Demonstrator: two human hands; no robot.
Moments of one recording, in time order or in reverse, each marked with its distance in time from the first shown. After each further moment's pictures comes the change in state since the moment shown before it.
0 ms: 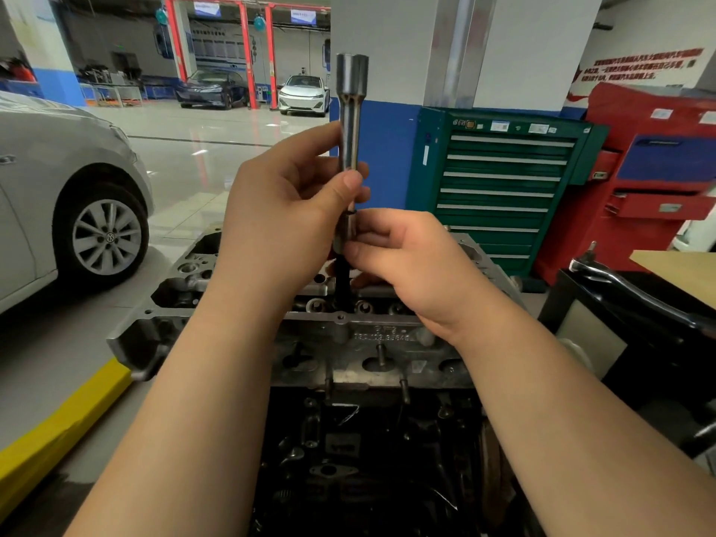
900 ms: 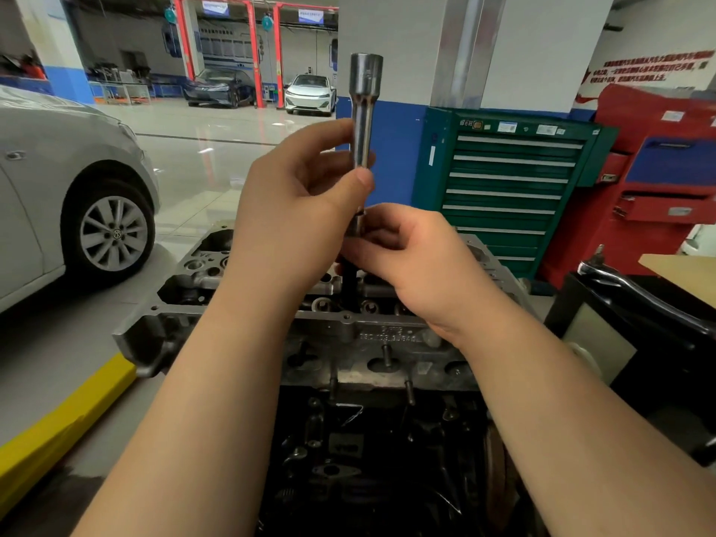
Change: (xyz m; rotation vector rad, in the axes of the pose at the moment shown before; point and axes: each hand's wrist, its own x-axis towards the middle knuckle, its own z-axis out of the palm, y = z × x) left_hand 0.001 0.000 0.002 0.005 -0.001 0.007; right_hand 0.000 -0.002 0.003 -0.130 0.079 0.001
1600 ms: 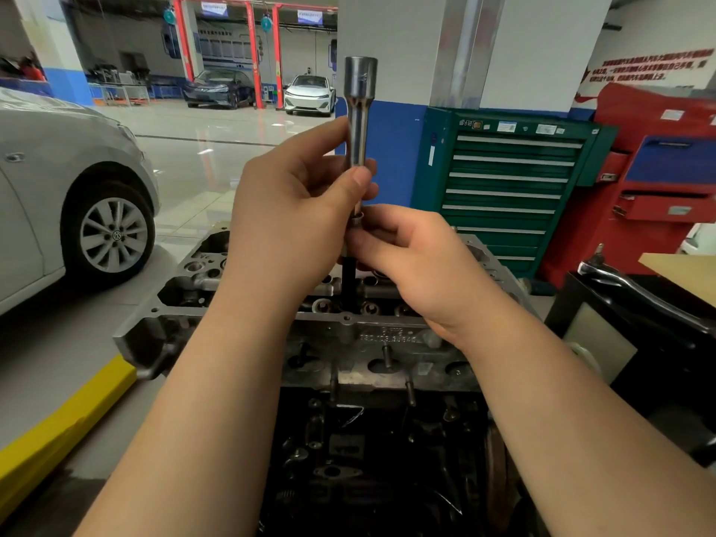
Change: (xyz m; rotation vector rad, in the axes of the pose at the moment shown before) left_hand -0.001 0.001 0.000 0.002 0.039 0.005; right_hand 0.001 0.000 0.002 0.073 -0.039 -0.015
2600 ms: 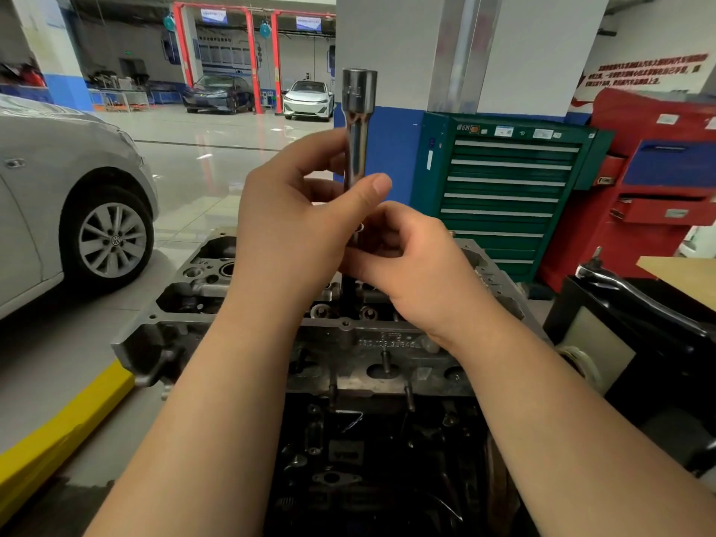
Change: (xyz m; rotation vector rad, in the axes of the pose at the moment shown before) left_hand 0.000 -0.001 0.005 -0.030 0.011 0.059; right_hand -0.003 -0.004 0.001 -0.168 0.101 0.011
